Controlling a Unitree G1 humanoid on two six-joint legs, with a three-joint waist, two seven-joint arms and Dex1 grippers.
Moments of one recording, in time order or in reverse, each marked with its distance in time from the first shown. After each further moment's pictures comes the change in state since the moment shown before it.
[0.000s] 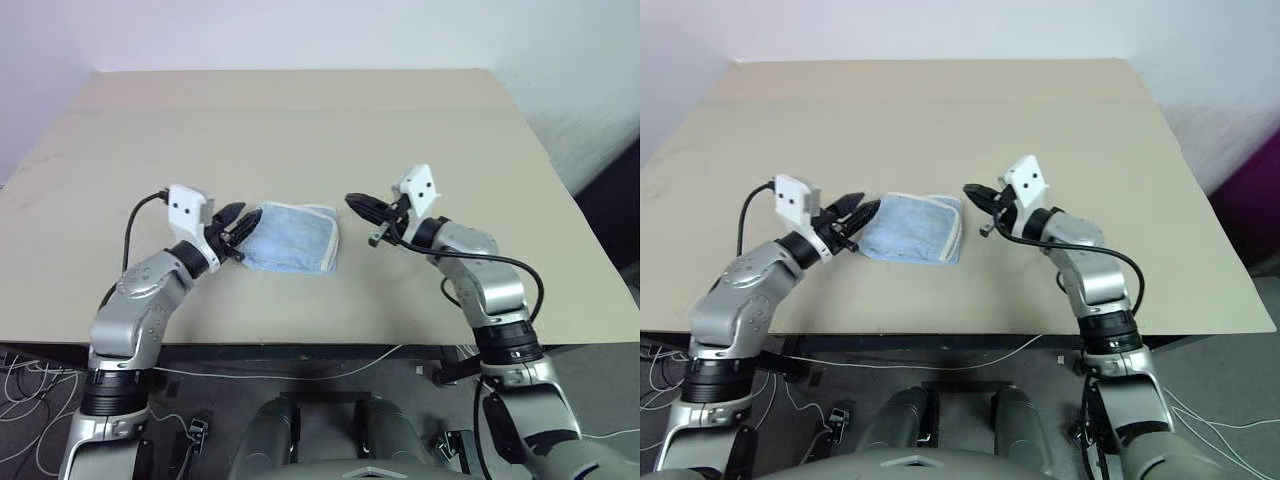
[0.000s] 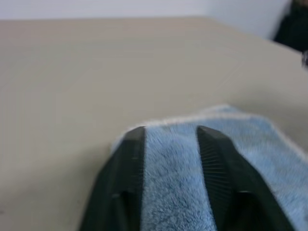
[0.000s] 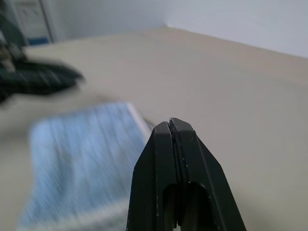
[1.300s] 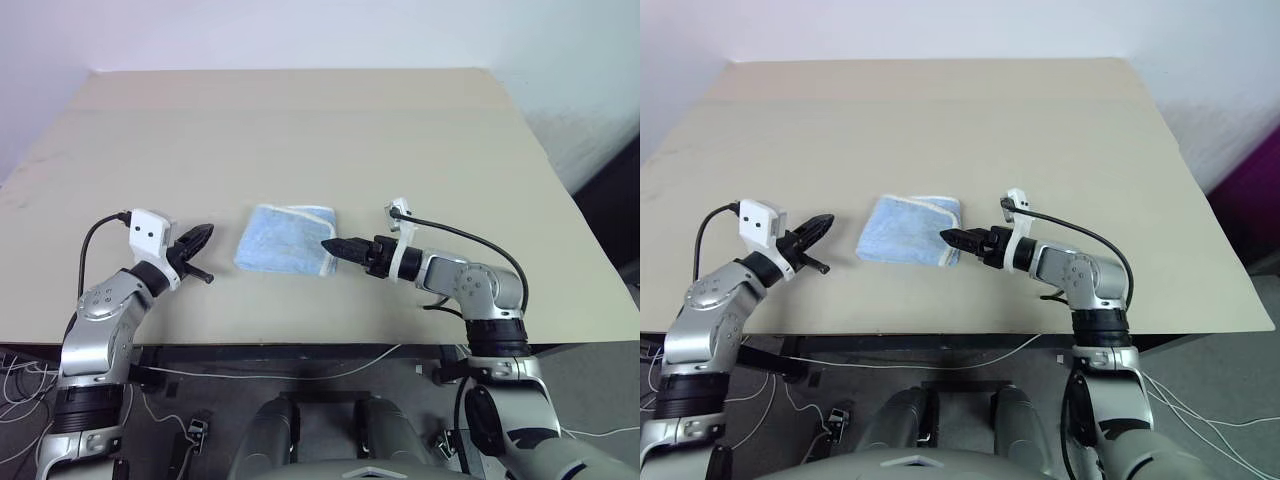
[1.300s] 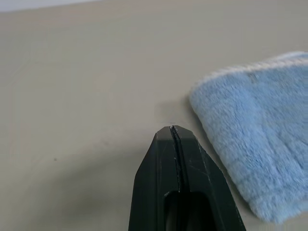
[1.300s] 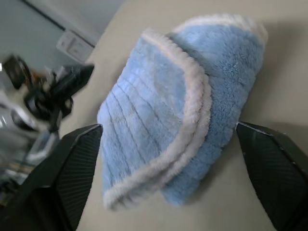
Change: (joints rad) left arm 0.152 0.073 0.164 0.080 0.048 -0.147 -0.107; right arm -0.011 0.070 -0.208 0.137 0.348 0.696 -0.113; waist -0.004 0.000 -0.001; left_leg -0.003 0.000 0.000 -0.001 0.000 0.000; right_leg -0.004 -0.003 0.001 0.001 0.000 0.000
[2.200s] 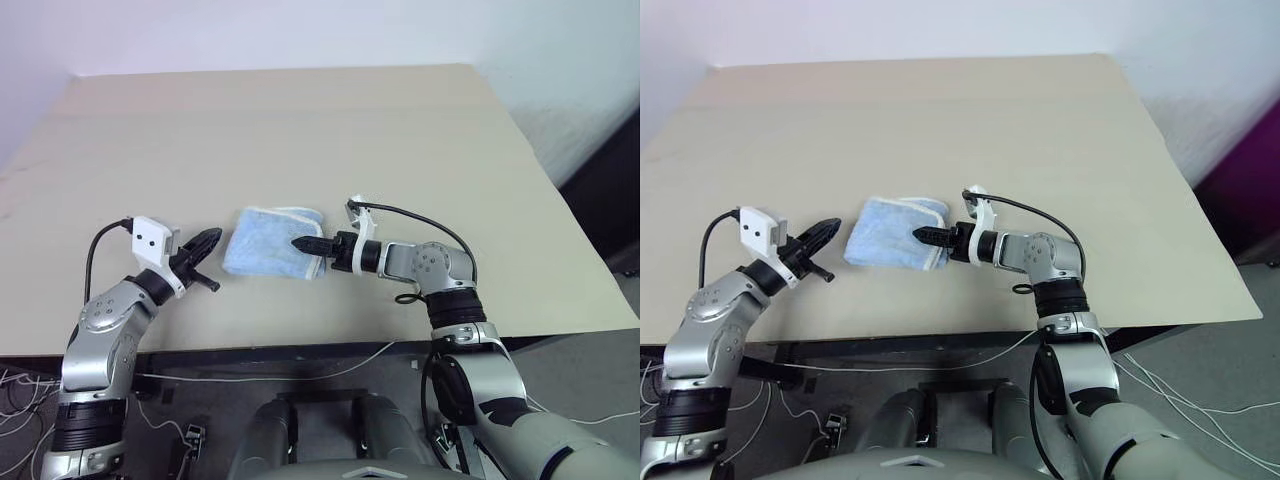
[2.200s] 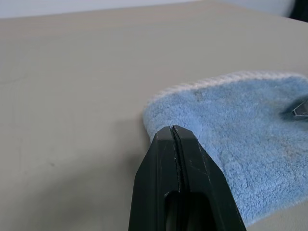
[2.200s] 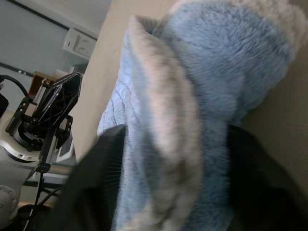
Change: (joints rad) left arm 0.047 -0.031 0.006 -0.080 -0.040 0.001 -0.001; right arm -0.167 0.134 0.014 0.262 -0.054 -0.004 -0.015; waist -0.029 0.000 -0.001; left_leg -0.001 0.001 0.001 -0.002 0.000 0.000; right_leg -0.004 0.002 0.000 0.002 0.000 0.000
